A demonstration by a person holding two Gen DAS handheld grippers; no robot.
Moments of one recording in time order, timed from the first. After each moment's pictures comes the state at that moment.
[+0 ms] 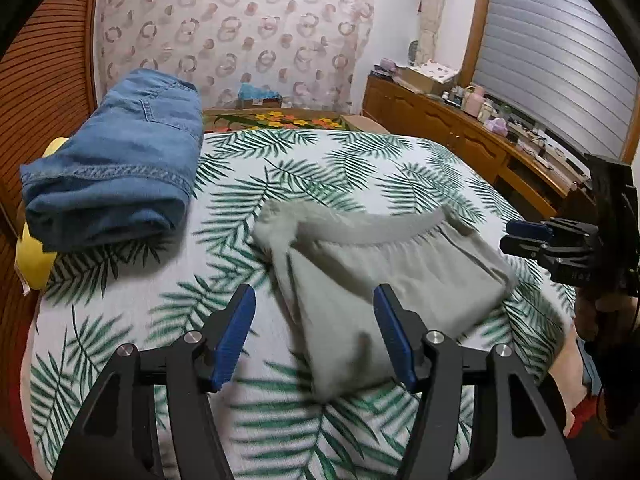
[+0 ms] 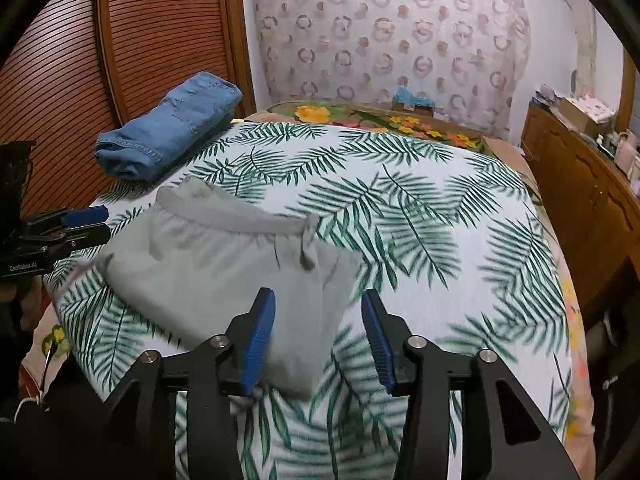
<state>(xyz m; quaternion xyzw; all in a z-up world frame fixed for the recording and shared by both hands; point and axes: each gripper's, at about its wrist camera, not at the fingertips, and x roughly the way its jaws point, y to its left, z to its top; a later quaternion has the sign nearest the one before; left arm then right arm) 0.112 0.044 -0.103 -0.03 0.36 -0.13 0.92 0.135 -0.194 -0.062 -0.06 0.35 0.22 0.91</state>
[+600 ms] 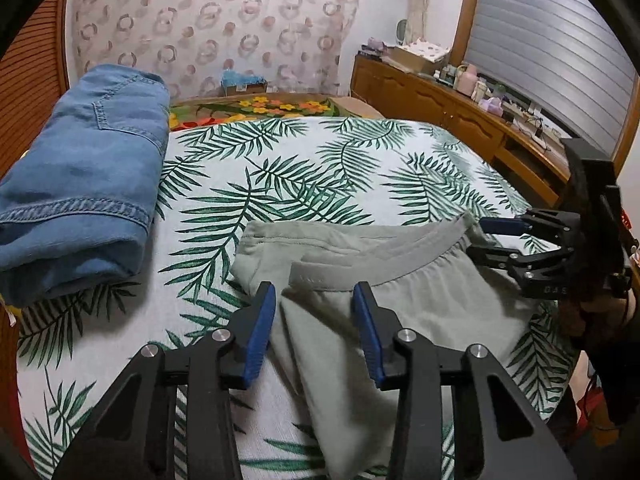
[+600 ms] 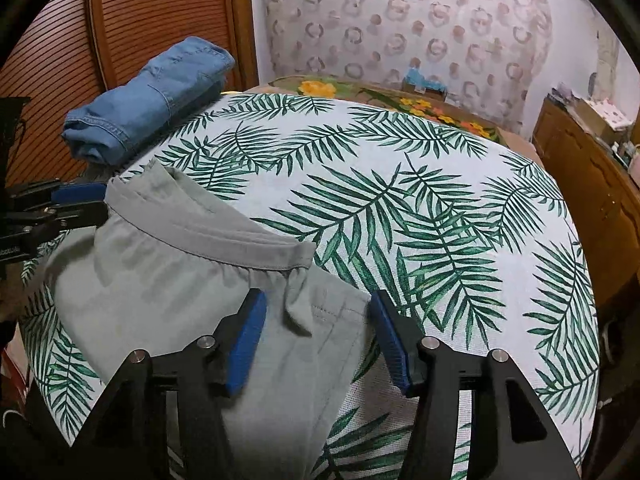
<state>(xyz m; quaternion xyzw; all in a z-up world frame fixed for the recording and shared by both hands) 0.166 0.032 -0.114 -0.01 0.39 -0.15 0.91 0.202 -0.156 -0.092 -0.09 0.39 0.23 0.89</state>
